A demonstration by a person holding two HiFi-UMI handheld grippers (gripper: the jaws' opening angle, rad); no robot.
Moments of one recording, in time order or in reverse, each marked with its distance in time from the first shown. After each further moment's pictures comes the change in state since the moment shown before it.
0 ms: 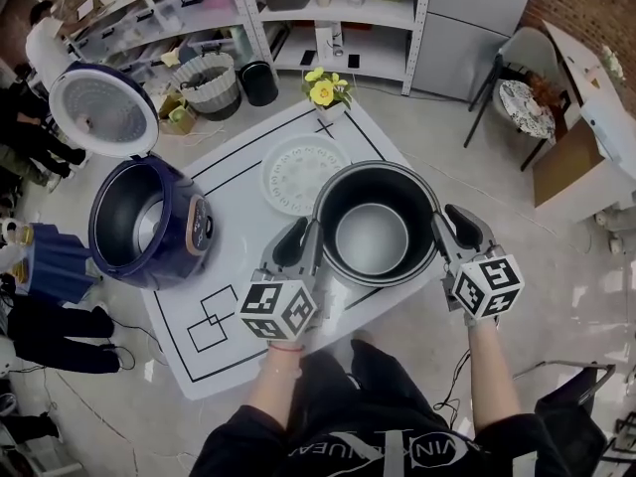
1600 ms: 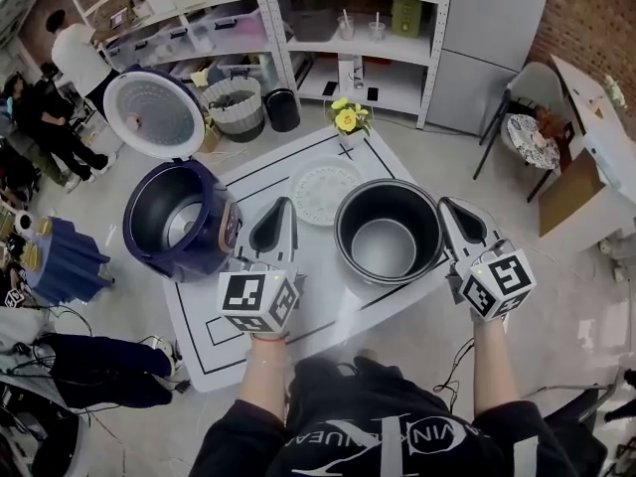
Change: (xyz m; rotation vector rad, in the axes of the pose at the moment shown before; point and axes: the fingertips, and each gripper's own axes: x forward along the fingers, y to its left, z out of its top) left arm -0.062 0.003 0.133 0.283 -0.210 0.096; right arm -0.026 0.063 0.115 -0.141 -0.224 0.163
